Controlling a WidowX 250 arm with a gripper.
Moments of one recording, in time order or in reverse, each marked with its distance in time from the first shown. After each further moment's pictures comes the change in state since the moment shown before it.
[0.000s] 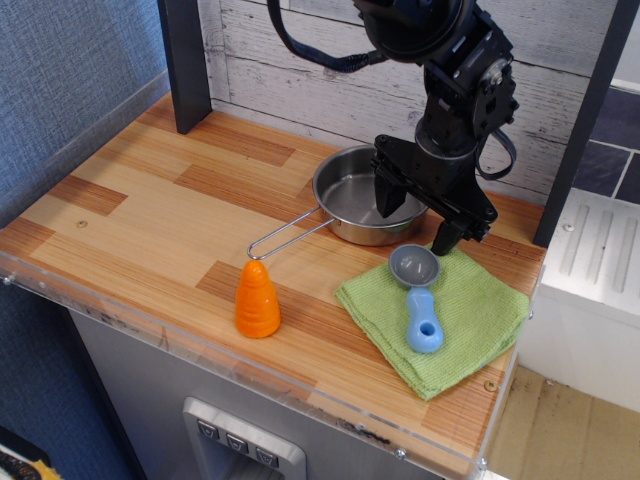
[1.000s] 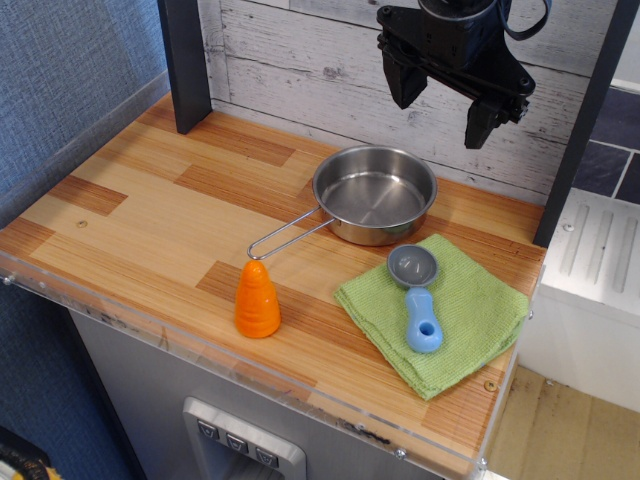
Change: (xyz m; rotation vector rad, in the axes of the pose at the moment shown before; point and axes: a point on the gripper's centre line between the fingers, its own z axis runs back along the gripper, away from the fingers) arm 0.023 0.015 0.100 -0.007 -0.207 0.051
